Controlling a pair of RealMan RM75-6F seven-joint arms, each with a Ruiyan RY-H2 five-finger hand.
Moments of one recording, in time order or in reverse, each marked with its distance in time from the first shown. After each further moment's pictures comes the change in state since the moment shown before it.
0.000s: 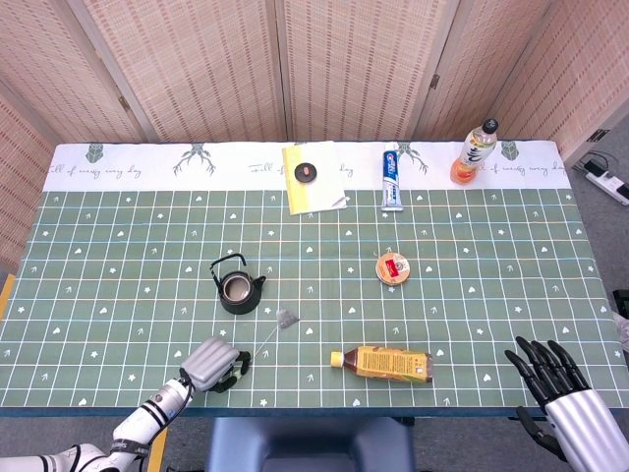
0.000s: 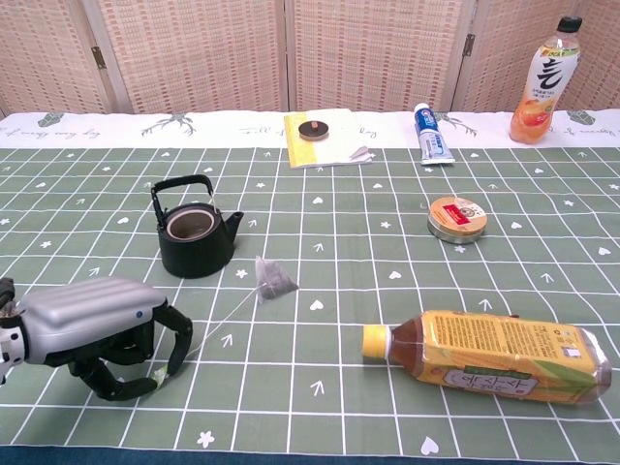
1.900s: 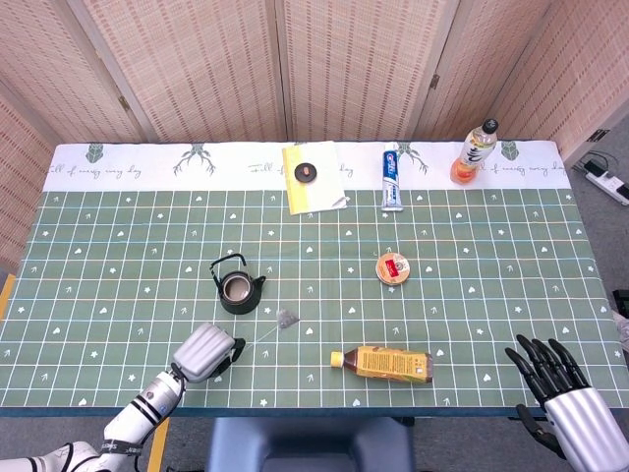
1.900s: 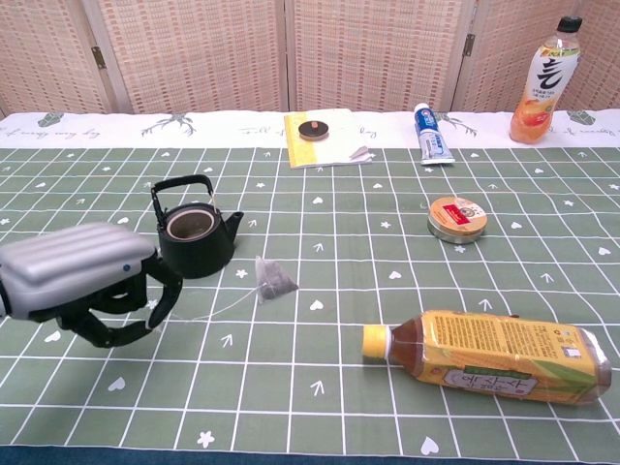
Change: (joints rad) left arm 0.018 0.054 -0.038 -0.047 0.093 0.120 0.095; right arm 0.001 -0.005 0.006 -0.004 0.011 -0.010 -0.017
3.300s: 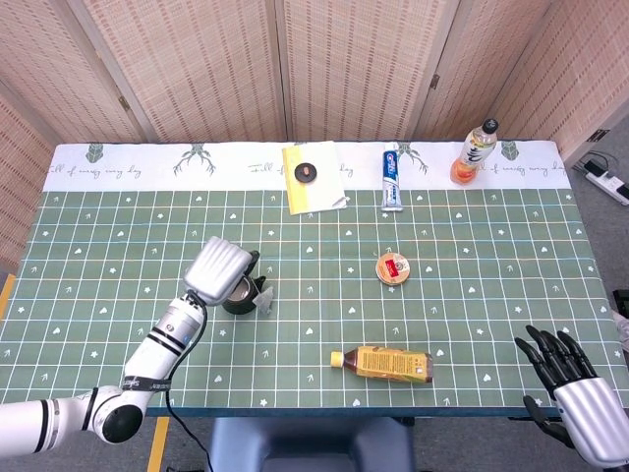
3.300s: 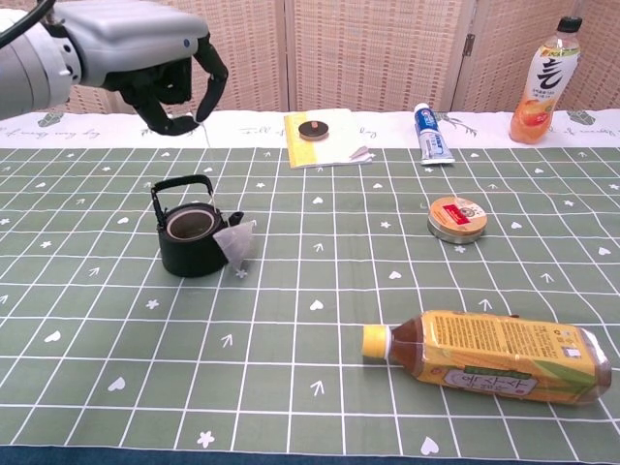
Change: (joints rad) left arm -0.296 0.131 -0.297 -0.216 -0.488 0.031 0.477; right arm 0.032 0.034 0.015 -0.014 0.074 -0.047 0.082
